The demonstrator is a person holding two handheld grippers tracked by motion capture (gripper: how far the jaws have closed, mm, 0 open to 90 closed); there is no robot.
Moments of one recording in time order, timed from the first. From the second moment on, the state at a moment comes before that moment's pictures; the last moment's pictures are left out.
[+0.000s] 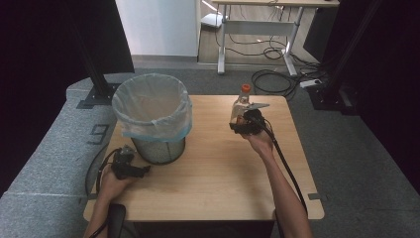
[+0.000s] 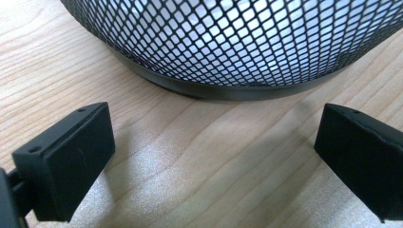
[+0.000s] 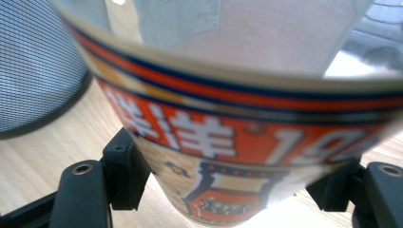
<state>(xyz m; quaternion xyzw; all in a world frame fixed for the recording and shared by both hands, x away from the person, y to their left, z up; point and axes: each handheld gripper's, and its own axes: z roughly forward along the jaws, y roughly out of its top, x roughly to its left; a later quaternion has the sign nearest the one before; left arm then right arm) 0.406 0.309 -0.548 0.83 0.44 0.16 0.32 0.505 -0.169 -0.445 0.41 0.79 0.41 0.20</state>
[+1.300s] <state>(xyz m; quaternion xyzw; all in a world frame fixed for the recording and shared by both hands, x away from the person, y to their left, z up) 0.406 0.309 -0.548 0.83 0.44 0.16 0.32 0.488 -0.128 -0.336 0.34 0.82 0.43 0.16</state>
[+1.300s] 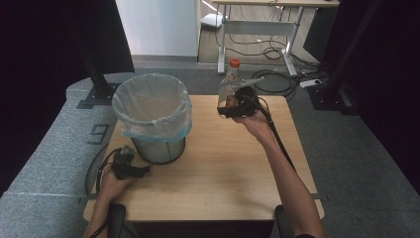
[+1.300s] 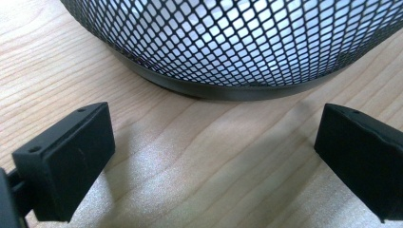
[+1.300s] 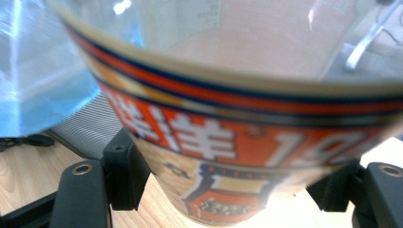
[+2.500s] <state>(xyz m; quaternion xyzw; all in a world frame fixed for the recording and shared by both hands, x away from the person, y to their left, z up) 0.406 0.309 -0.548 0.83 0.44 0.16 0.32 0.500 -0.052 -0.266 0.30 0.84 0.44 0.13</state>
